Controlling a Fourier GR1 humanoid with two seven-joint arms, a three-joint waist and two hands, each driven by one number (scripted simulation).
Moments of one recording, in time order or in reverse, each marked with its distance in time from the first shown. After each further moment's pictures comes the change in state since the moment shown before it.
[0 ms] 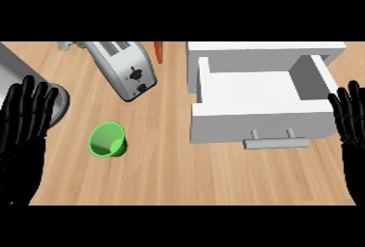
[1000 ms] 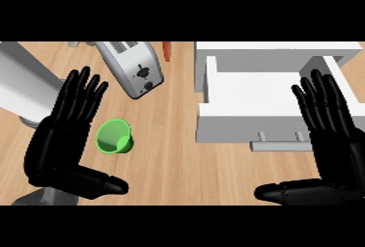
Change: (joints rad) left arm -0.118 -0.065 -0.027 0.199 0.245 -0.110 0.044; right arm -0.108 0.071 0.060 0.042 -0.124 0.058 0.087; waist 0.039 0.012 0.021
